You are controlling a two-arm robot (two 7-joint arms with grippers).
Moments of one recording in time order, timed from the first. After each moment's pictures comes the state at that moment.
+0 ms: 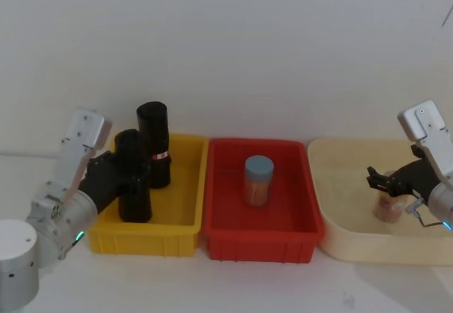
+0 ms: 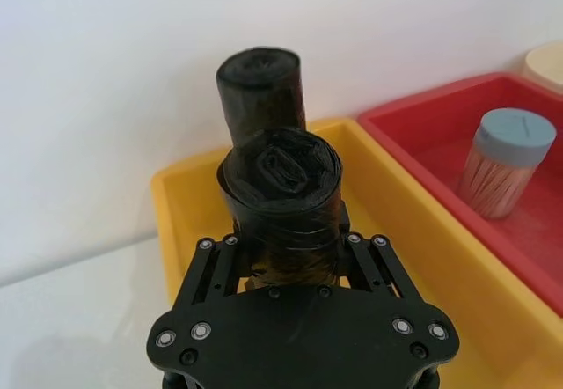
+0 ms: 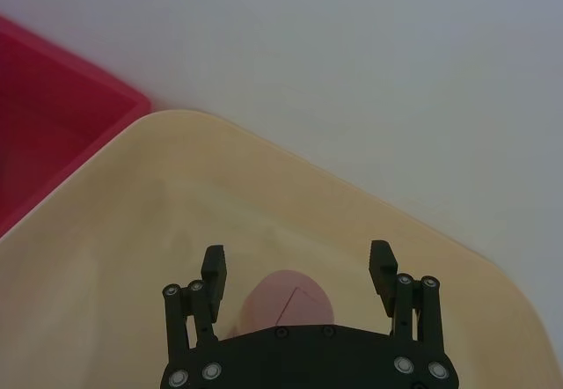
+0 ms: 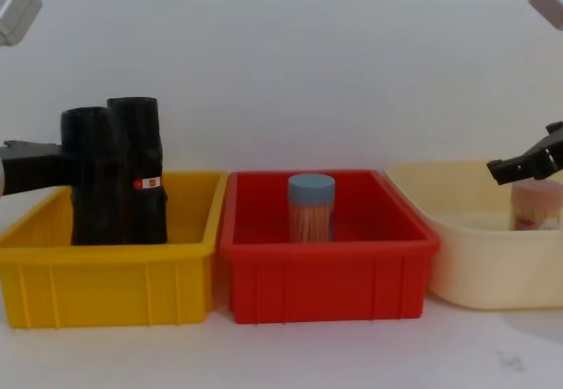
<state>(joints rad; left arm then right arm) -0.30 0.37 0.27 -1.57 -0.32 0.27 -0.10 0.52 0.36 -0.33 -1.39 -0.06 0.45 0.23</state>
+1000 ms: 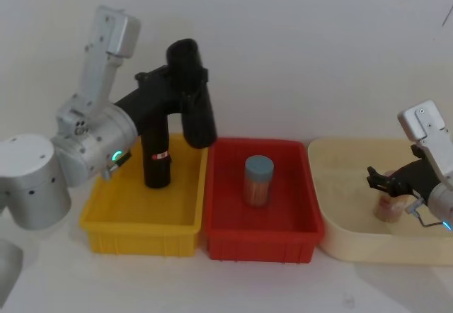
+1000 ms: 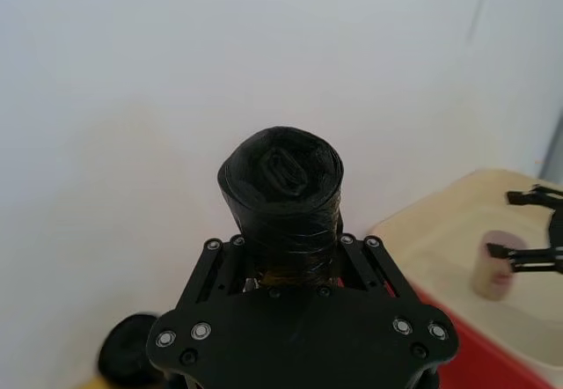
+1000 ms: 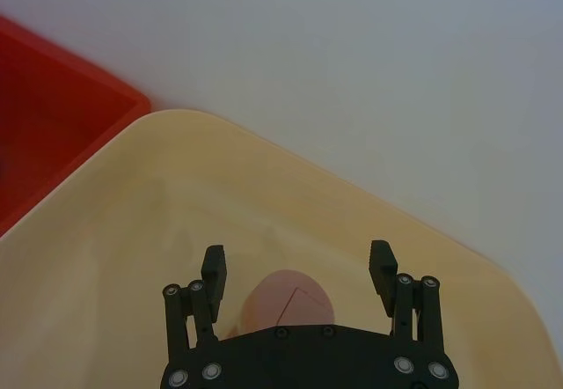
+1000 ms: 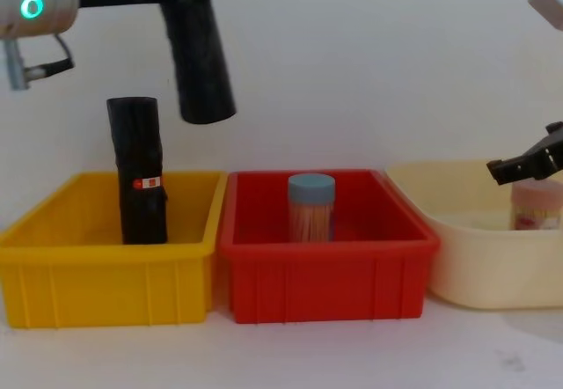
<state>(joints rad) -0.51 0.30 0.29 -1.62 -0.42 0.29 -0.26 0.52 0.36 -0.33 -1.39 -0.06 0.45 0.23</state>
